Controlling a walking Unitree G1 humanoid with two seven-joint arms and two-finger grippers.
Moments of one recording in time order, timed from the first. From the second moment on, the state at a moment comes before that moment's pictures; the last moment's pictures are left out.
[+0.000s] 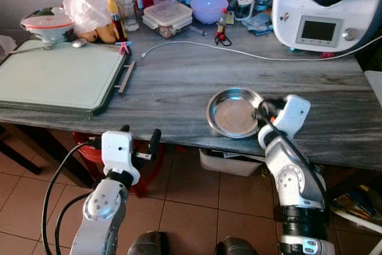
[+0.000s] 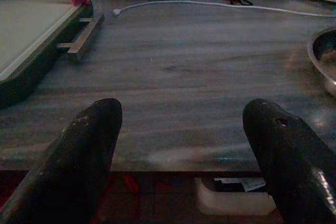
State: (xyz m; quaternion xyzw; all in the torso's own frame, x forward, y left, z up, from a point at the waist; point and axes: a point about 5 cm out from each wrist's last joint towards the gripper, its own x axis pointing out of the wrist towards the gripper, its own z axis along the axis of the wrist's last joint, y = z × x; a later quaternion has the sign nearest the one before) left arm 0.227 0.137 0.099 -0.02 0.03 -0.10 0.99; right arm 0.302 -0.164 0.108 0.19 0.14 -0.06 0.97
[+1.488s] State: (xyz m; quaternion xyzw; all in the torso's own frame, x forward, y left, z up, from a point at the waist) left arm 0.224 0.143 0.104 -0.03 0.03 -0.06 1.00; right arm 0.239 -0.194 0.123 -0.06 0.01 -0.05 1.00
